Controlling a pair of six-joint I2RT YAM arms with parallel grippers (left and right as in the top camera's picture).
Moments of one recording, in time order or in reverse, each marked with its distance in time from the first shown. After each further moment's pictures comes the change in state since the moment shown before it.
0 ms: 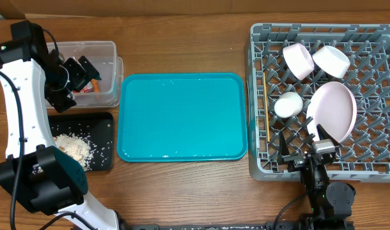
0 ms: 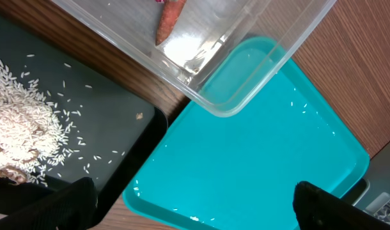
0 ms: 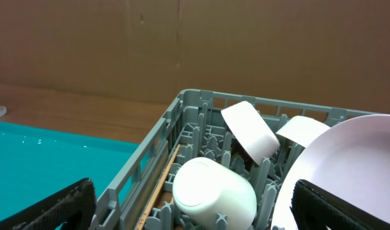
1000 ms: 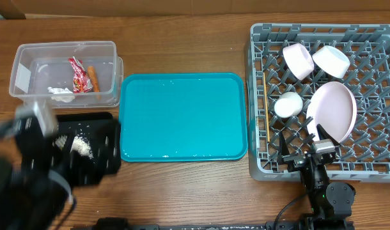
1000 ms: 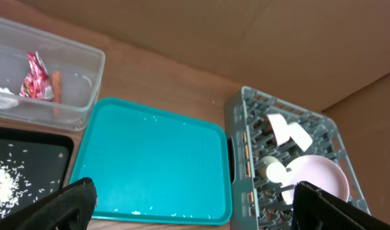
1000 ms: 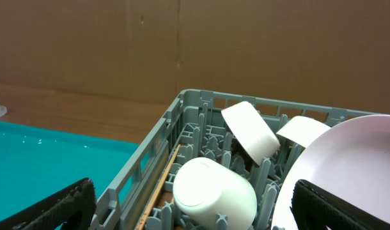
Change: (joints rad) left arm -0.336 -0.972 -0.059 -0.002 -0.019 0.000; right arm 0.000 0.000 0.000 0.000 0.000 -0.001
